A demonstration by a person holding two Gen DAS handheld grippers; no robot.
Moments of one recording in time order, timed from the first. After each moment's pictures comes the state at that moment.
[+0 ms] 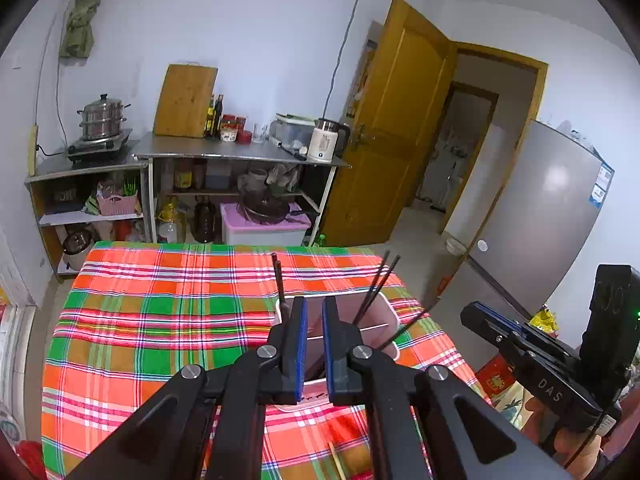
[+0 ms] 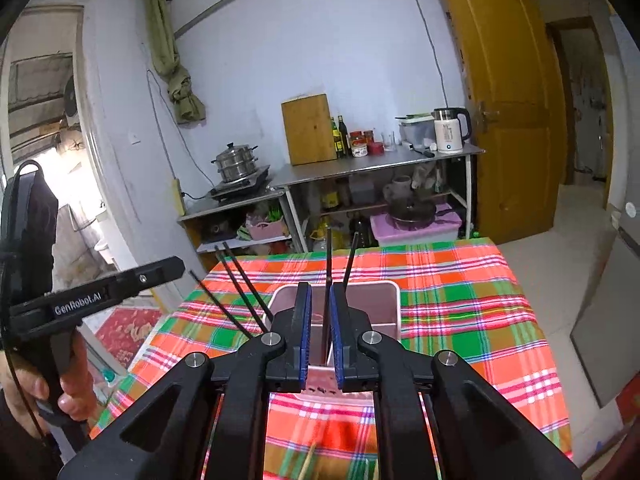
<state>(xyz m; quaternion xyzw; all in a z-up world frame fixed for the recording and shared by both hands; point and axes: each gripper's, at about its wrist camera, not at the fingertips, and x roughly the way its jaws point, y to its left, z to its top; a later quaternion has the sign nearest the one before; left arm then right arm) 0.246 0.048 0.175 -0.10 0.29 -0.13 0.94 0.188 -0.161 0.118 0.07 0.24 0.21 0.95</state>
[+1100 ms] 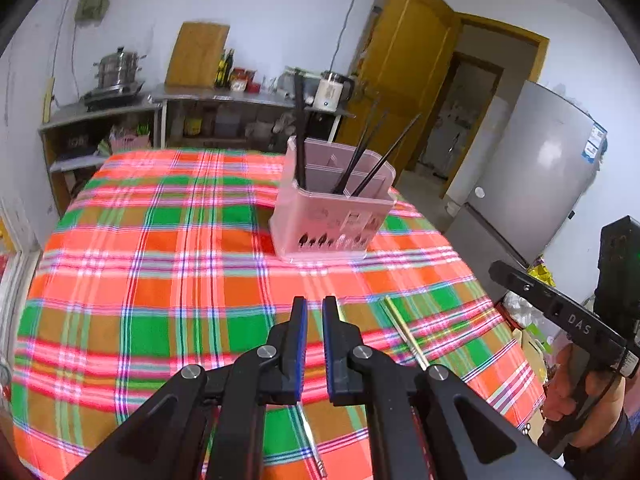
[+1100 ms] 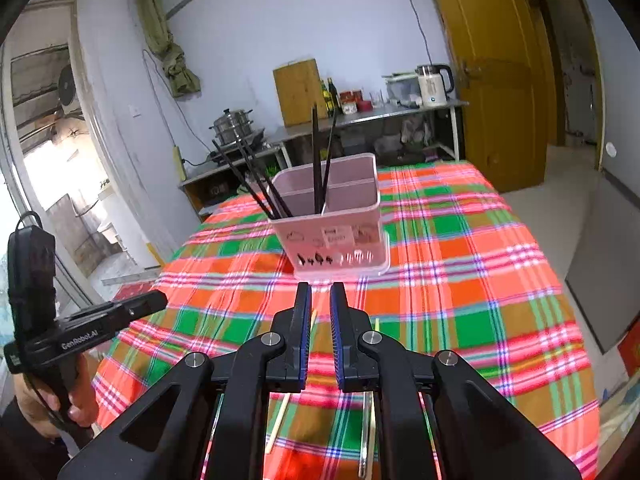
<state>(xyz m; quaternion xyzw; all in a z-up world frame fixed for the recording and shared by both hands) 0.110 0.049 0.062 -0.11 0.36 -0.12 0.92 0.079 -0.191 0.038 0.09 0.30 0.20 0.93</state>
